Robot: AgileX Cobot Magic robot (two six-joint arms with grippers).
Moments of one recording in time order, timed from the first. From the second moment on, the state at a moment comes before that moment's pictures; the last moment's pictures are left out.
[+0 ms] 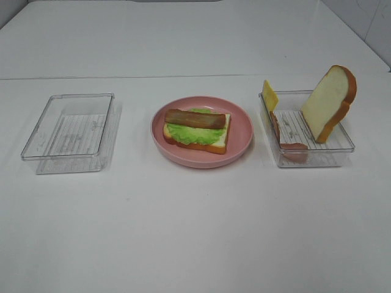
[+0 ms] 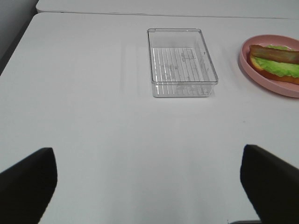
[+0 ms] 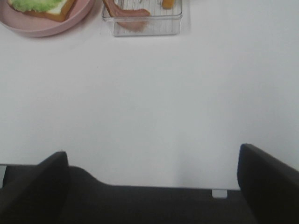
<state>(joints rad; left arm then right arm) 0.09 0.00 -0.52 -0.07 1.08 0.01 0.03 0.31 -0.55 0.05 1.14 -0.04</state>
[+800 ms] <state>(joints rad) 0.09 0.00 -0.52 -0.07 1.08 0.02 0.21 1.43 -1.16 0.12 1.03 0.01</state>
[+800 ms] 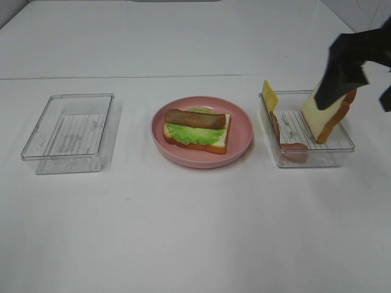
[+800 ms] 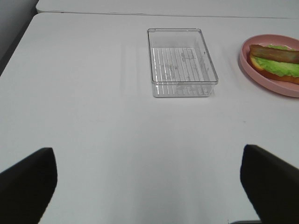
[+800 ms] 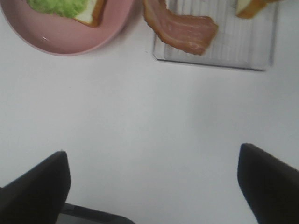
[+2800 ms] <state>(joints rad) 0.09 0.00 -0.52 -0.07 1.08 0.02 0.28 2.16 -1.60 0.05 0.97 -0.01</state>
